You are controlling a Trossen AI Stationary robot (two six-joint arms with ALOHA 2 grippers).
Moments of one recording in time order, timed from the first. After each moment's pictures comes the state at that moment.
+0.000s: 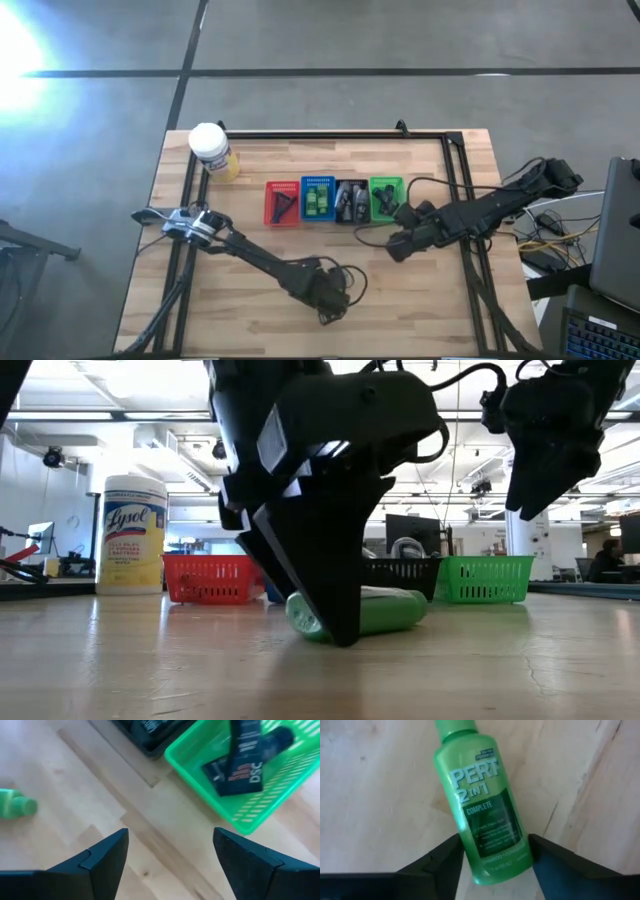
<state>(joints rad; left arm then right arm) -0.43 2.24 1.76 -0.80 -0.22 -0.80 0.36 1.27 0.84 -0.86 0.39 1.09</state>
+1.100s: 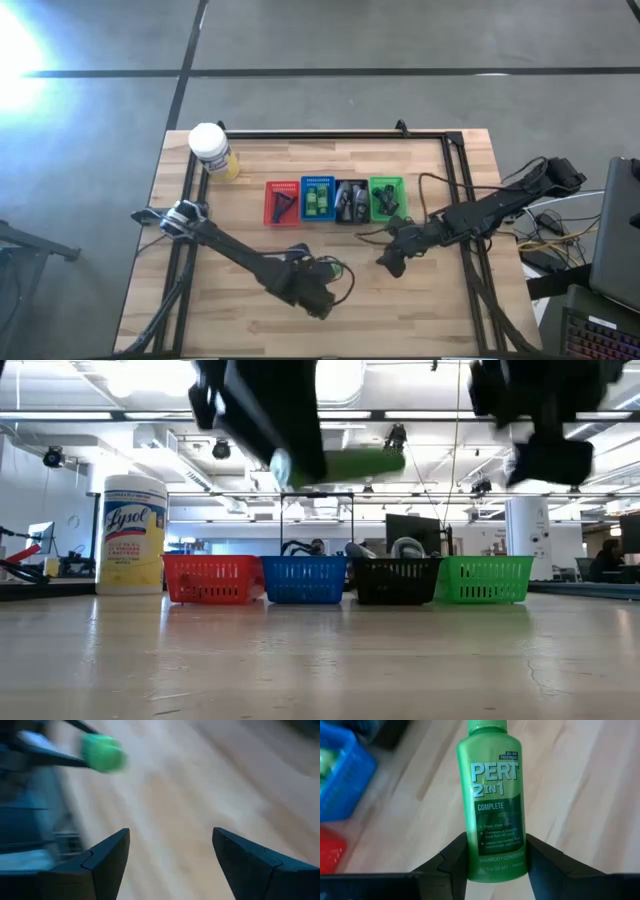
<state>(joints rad) -0.48 2.00 1.69 -0.89 -0.44 -0.84 0.37 1.22 0.75 -0.39 0.08 1.11</state>
